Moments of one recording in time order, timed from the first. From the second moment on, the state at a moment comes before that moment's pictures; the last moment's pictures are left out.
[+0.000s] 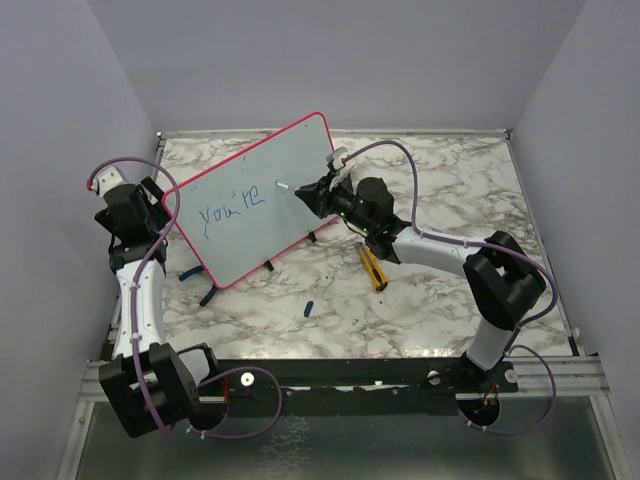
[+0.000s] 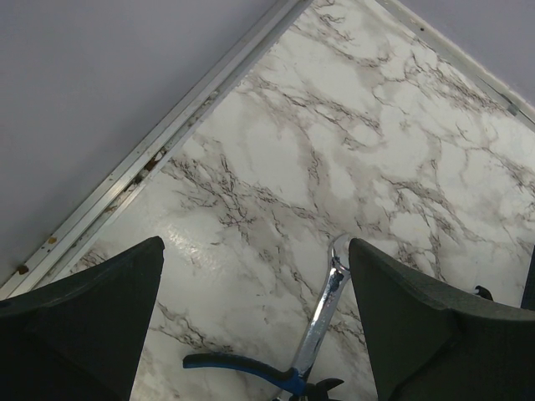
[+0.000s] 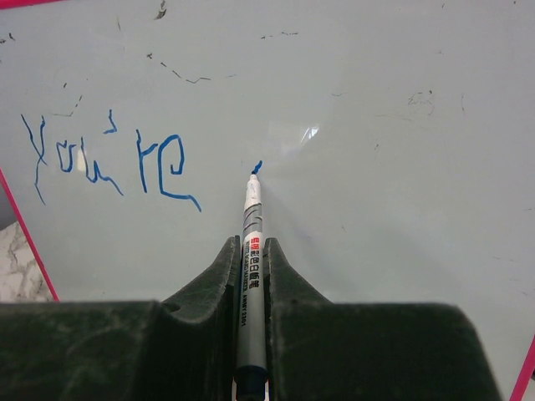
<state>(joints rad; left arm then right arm) 0.35 1.09 0.84 -0.18 -0.12 -0.34 0.74 1.76 1.08 0.71 -0.16 0.14</state>
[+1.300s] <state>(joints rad) 0.35 1.09 0.84 -0.18 -0.12 -0.34 0.74 1.76 1.05 0.71 -0.14 0.14</state>
